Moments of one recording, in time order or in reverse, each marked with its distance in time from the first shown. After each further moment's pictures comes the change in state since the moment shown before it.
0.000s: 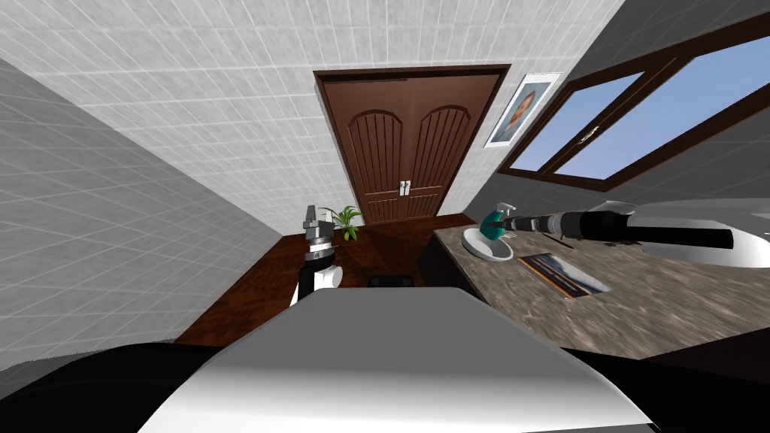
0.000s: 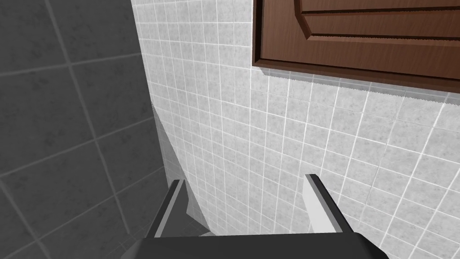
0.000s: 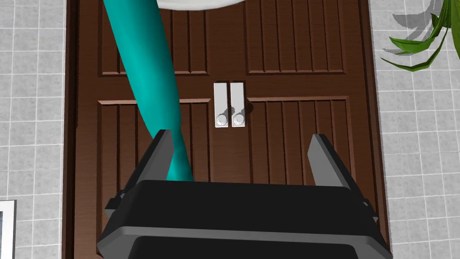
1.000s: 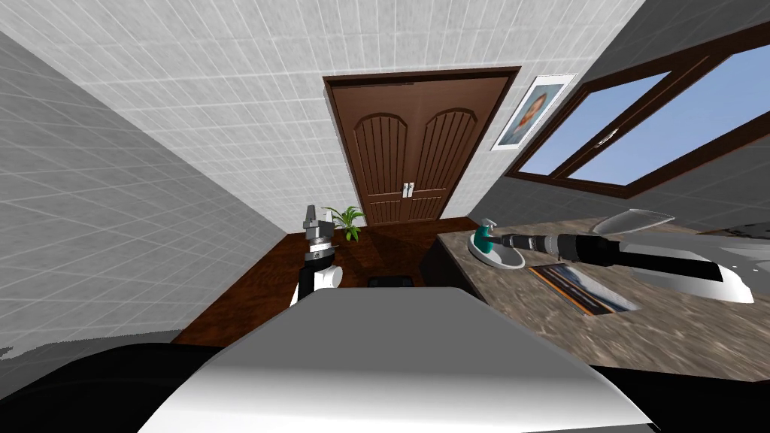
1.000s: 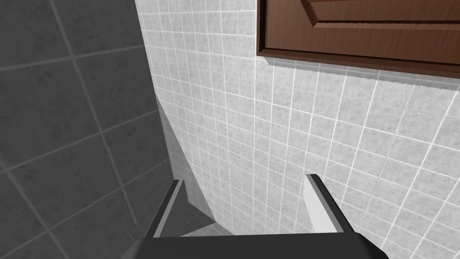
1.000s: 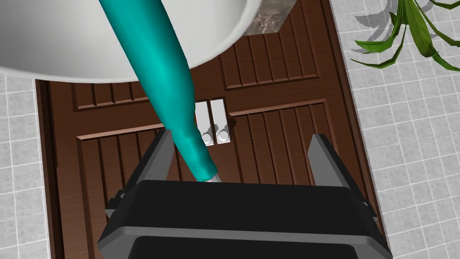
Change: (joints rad) left arm 0.000 0.000 0.000 0.000 0.000 0.000 0.000; right arm 0.298 0.129 -0.199 0.040 -0.010 -0.099 0.051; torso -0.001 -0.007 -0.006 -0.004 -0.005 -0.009
